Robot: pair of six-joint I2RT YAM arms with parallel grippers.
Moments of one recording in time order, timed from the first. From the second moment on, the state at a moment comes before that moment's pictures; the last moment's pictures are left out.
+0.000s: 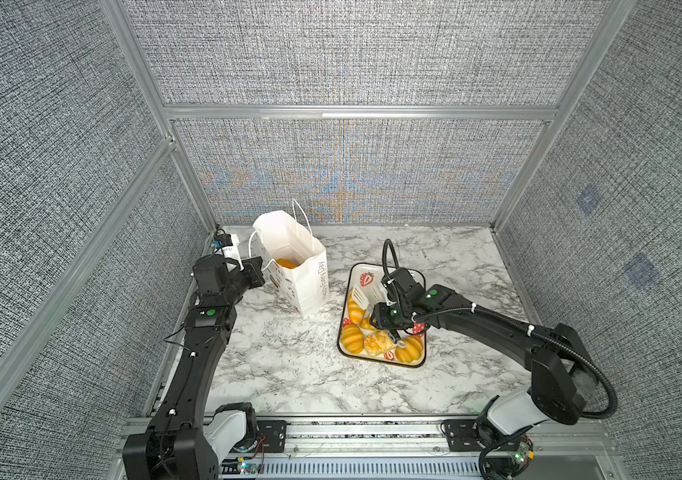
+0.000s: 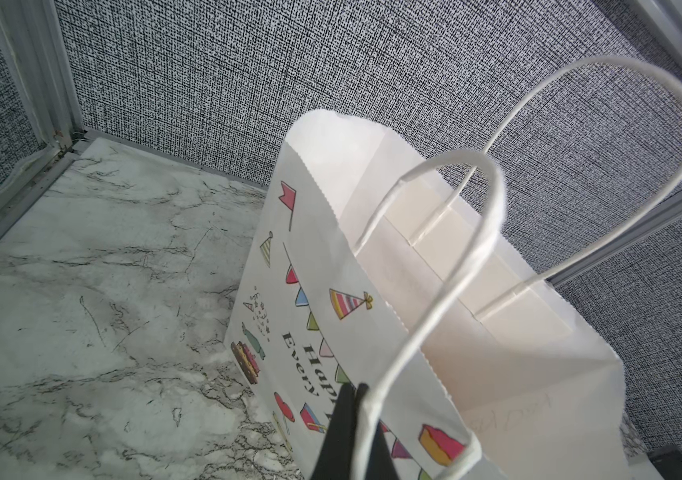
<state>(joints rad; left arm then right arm) 0.03 1.07 0.83 -0.11 0.35 -0.36 0.73 1.55 1.11 -0.64 -0.11 0.63</state>
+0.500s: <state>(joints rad) 0.03 1.07 0.83 -0.11 0.35 -0.36 0.73 1.59 1.14 -0.64 -0.11 0.63</state>
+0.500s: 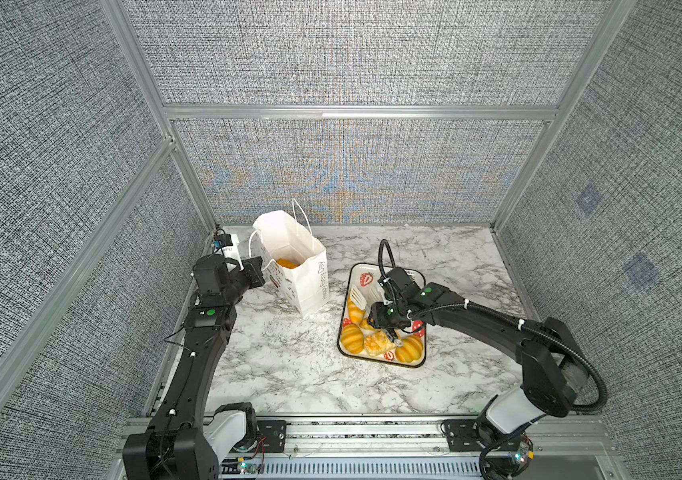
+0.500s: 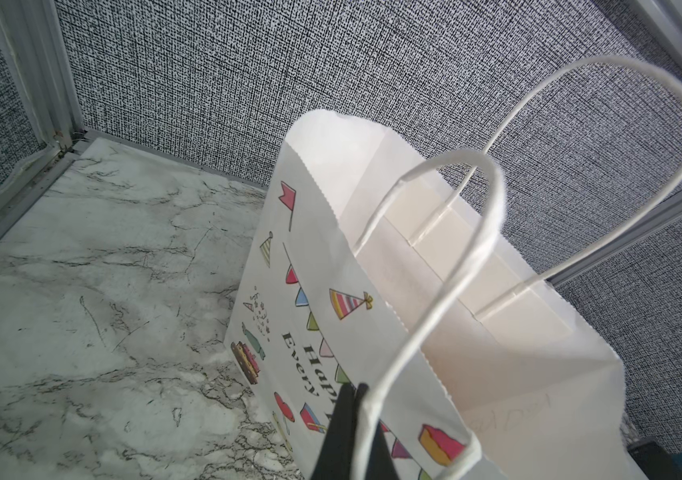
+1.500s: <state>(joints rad) 0.03 1.07 0.83 -0.11 0.35 -0.37 0.73 1.66 1.17 -0.64 -0.14 0.62</state>
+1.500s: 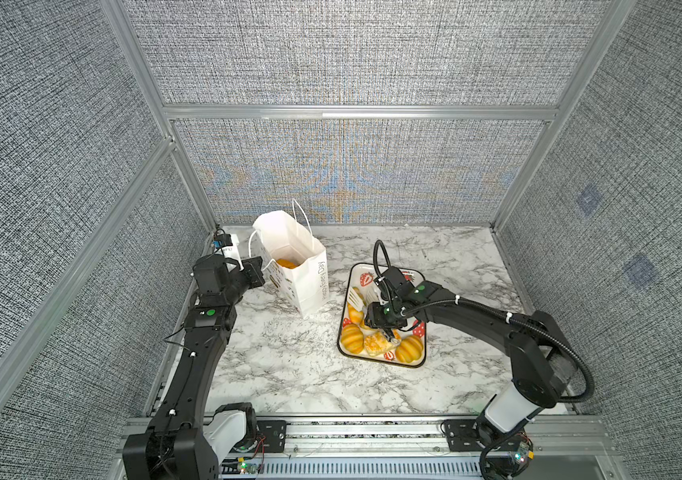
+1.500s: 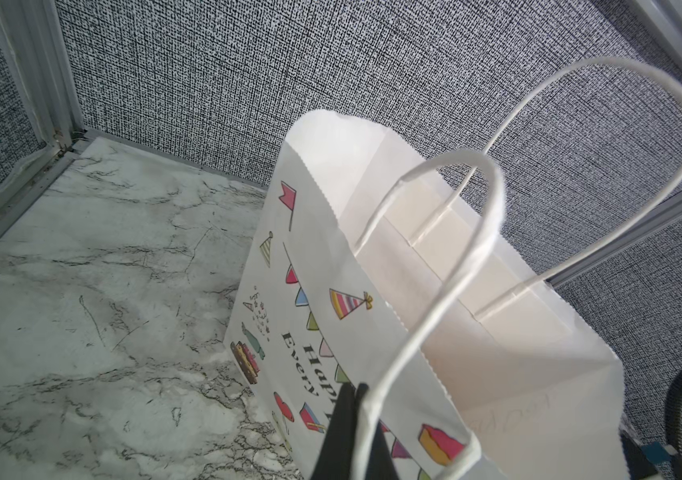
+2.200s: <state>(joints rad) 0.03 1.07 0.83 -0.11 0.35 -0.37 0.73 1.68 1.17 -0.63 -0.14 0.62</state>
